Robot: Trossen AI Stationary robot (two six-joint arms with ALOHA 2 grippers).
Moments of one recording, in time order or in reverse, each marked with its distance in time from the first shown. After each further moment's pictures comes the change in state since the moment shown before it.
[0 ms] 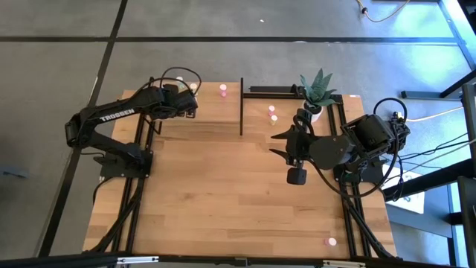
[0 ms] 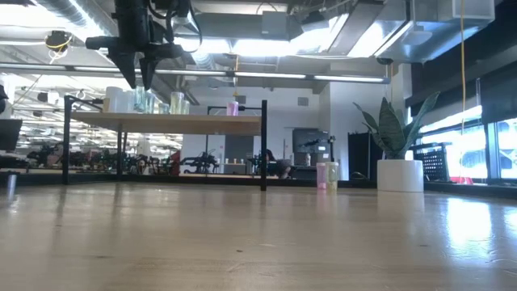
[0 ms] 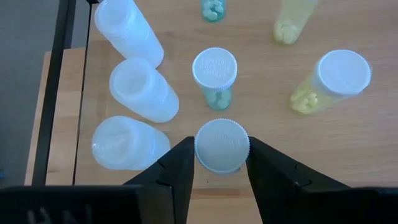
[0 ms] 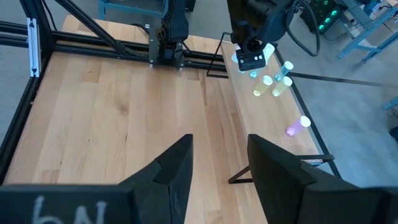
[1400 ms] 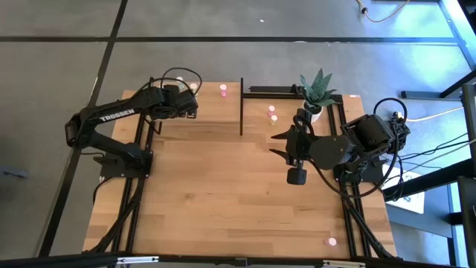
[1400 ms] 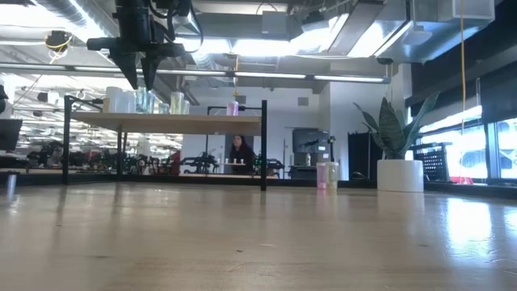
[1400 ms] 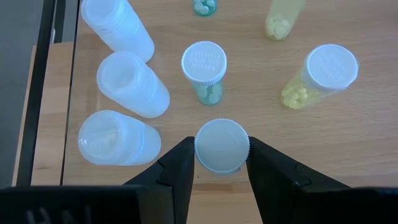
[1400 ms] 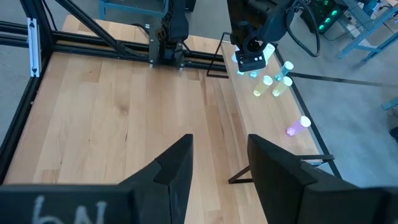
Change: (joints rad) left arm -0.005 0.000 0.000 0.014 0.027 -0.008; right arm 0.000 0.000 0.000 0.000 -0.001 0.000
